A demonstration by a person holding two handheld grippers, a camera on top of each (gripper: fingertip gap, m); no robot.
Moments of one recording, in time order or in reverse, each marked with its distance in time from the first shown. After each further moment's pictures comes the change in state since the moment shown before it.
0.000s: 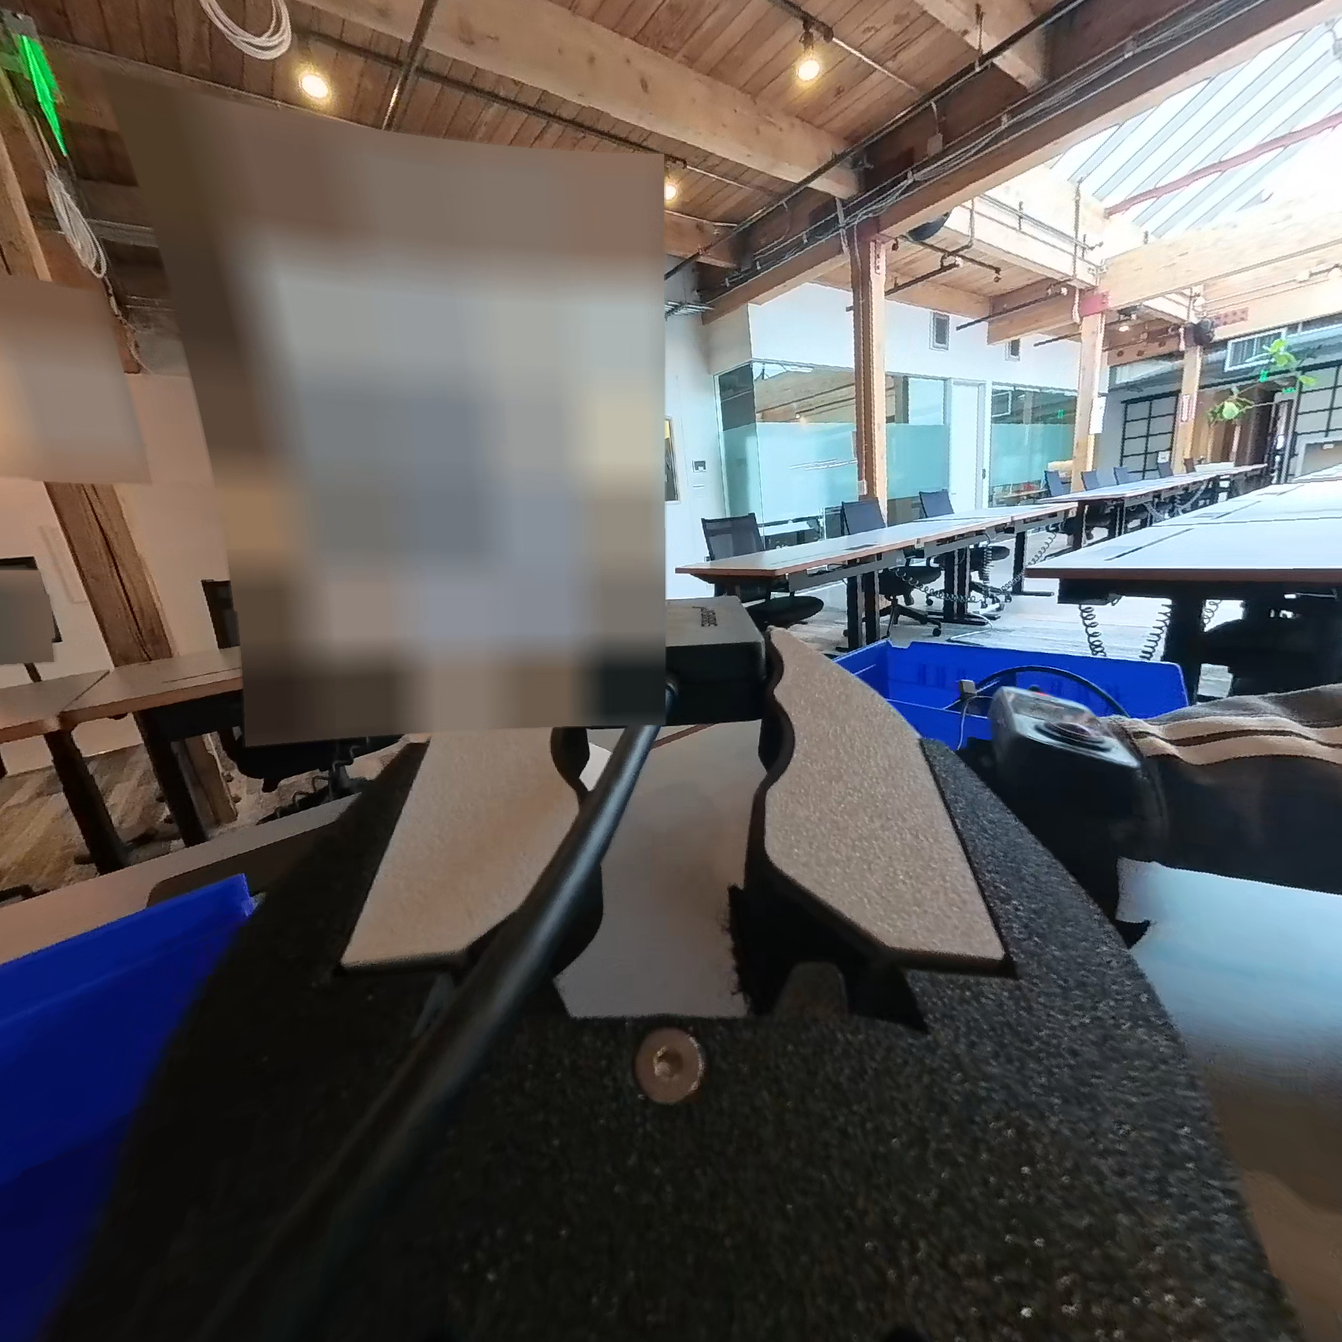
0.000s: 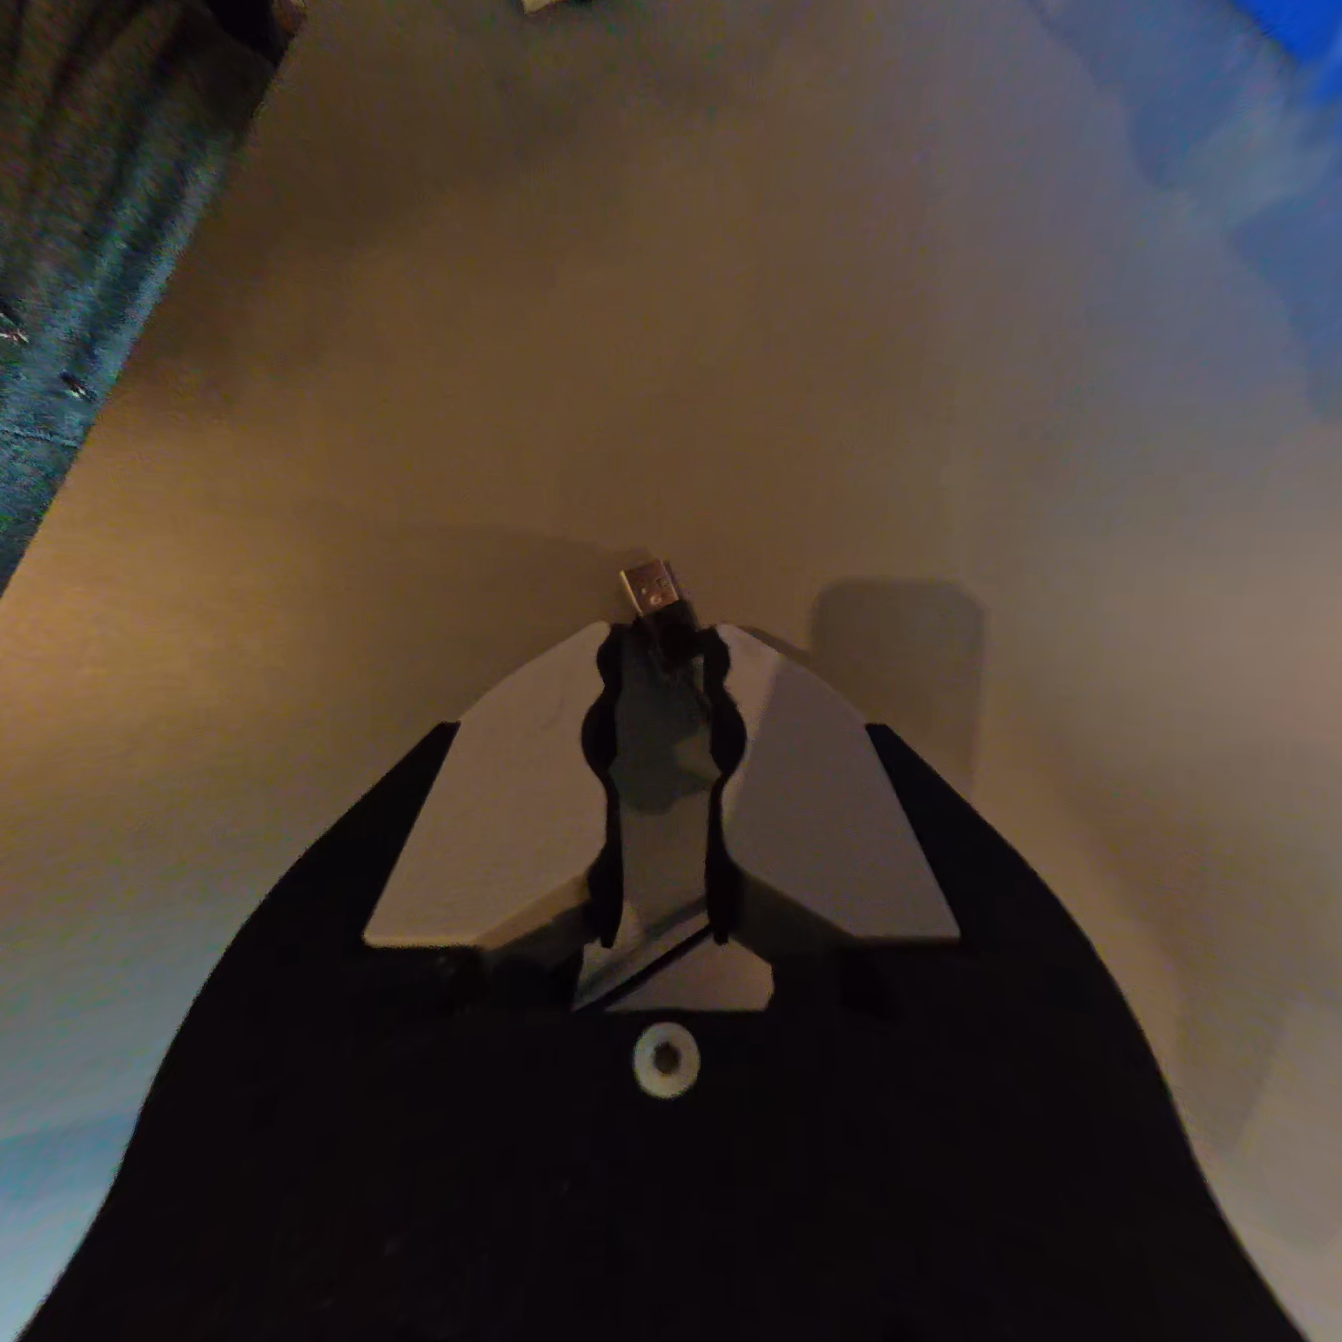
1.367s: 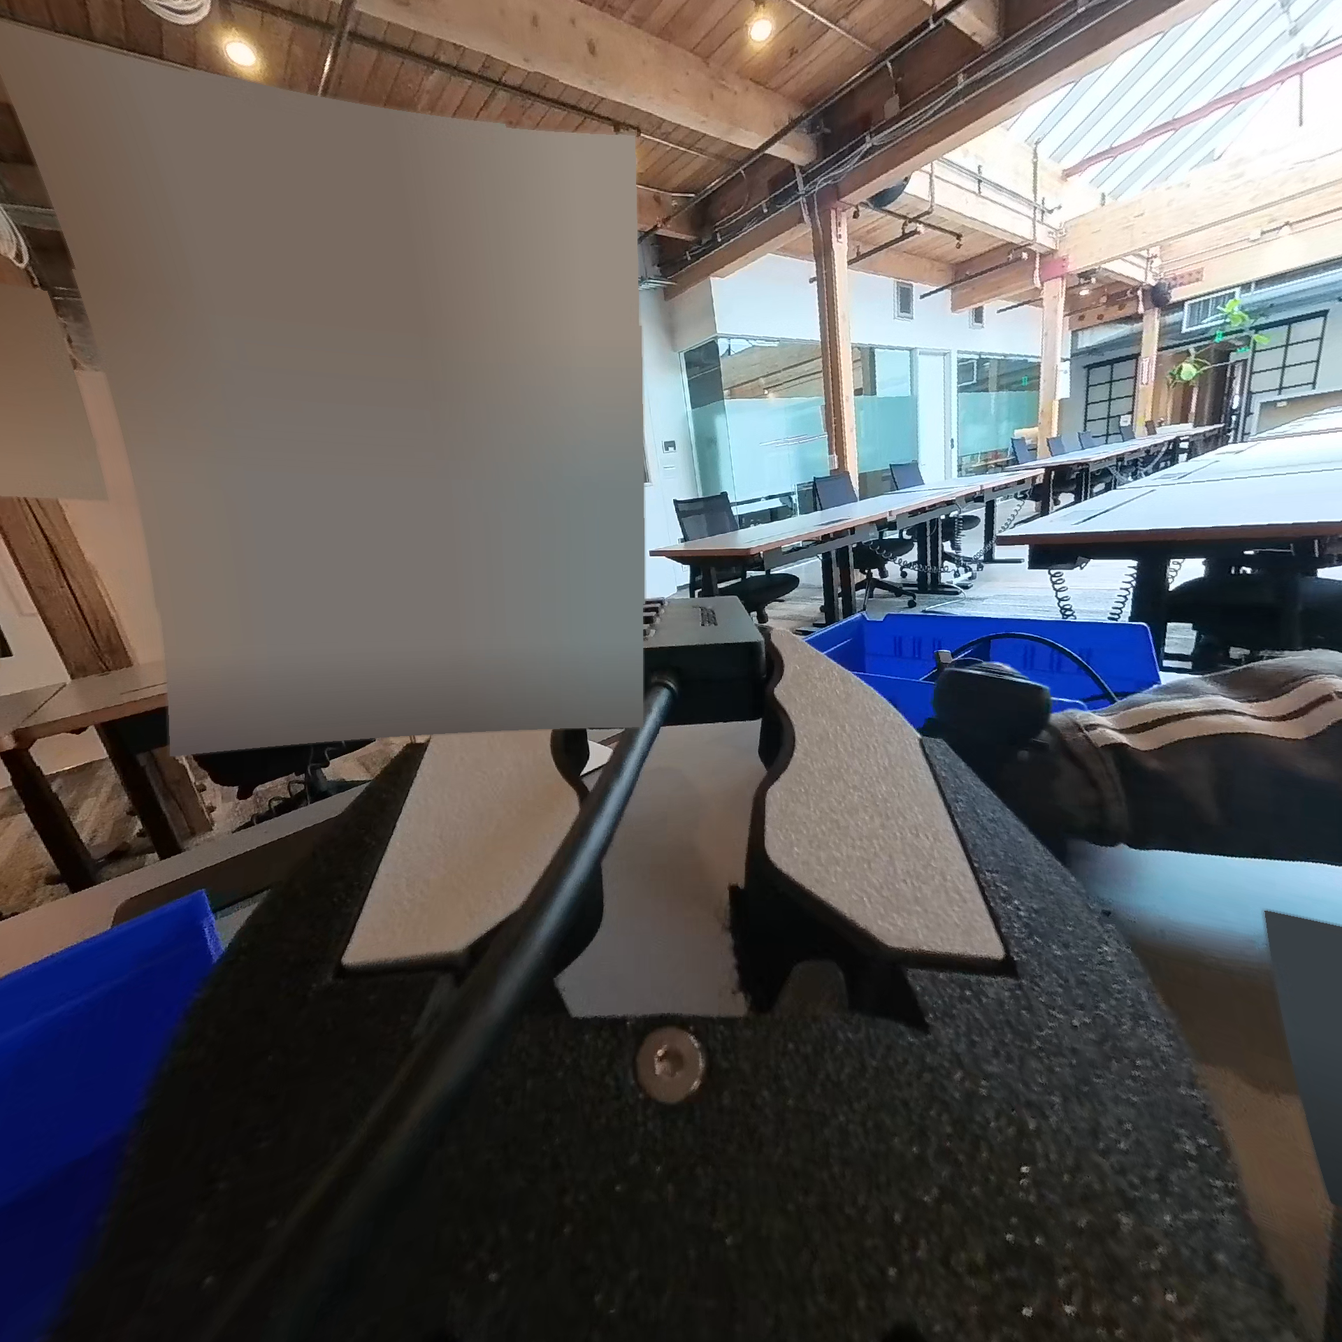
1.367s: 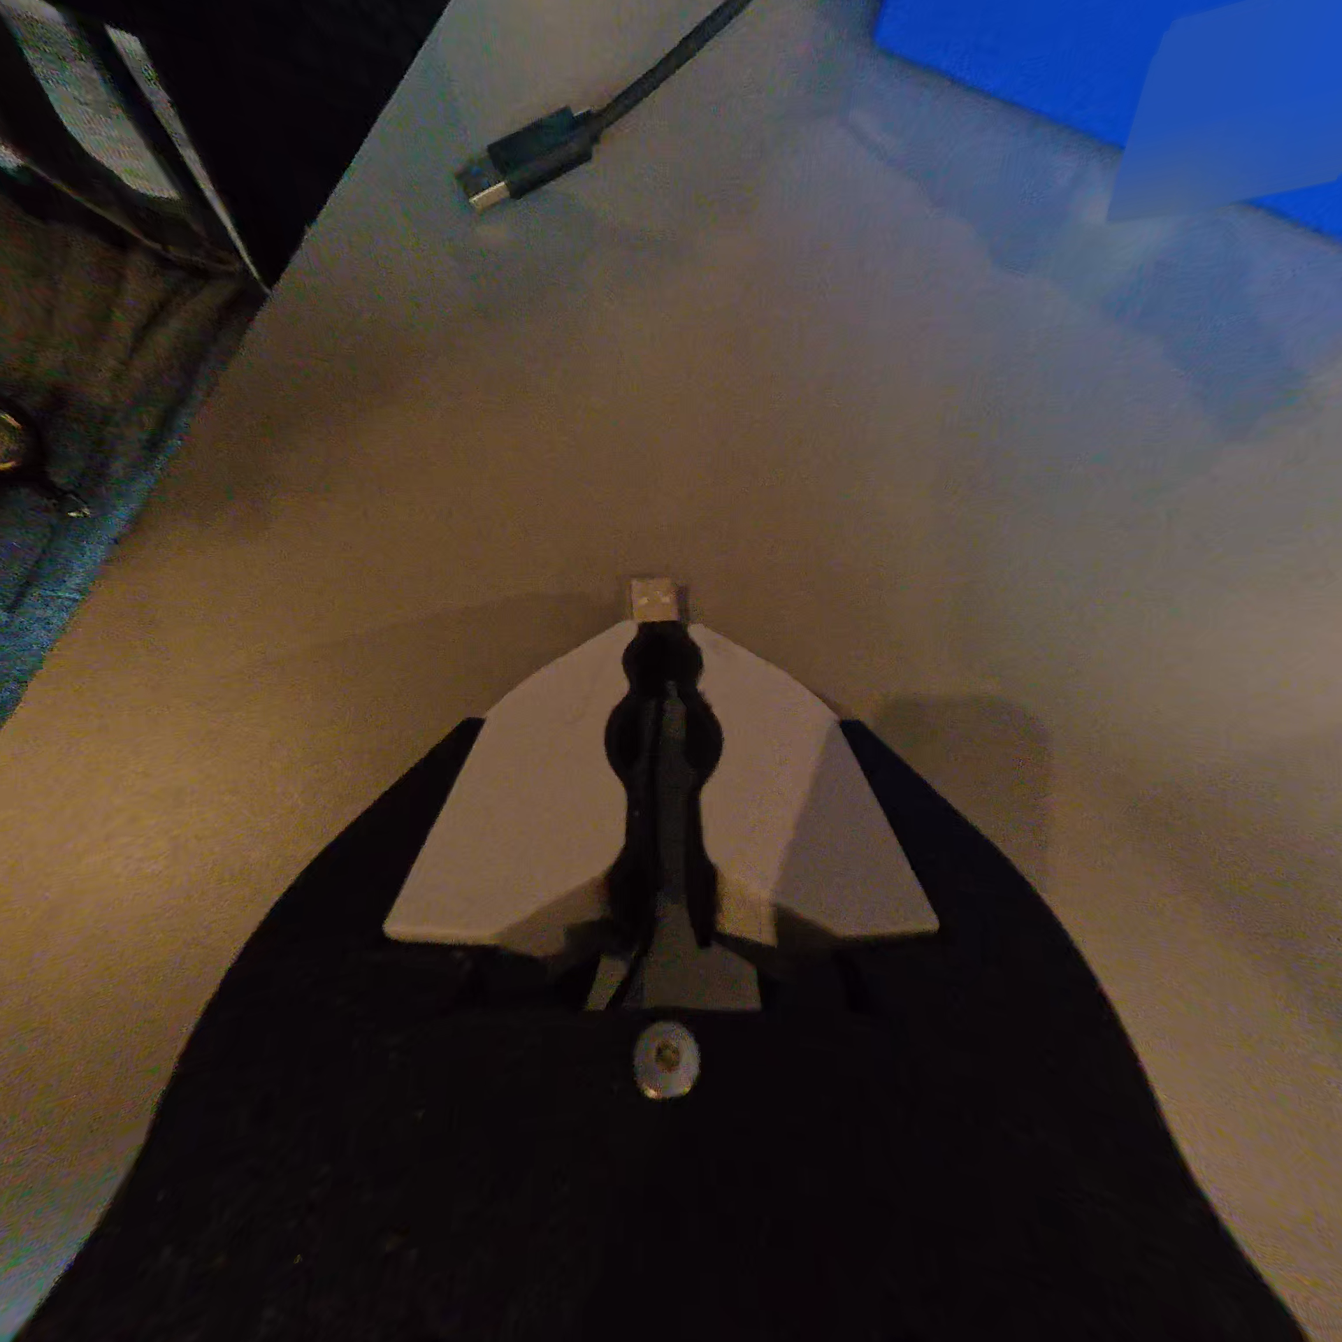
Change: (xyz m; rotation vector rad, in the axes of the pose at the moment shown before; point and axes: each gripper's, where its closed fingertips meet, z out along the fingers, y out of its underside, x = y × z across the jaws) left arm 0.012 0.009 0.006 -0.030 0.055 0.023; right arm 0.010 -0.010 0.000 0.231 0.014 0.142
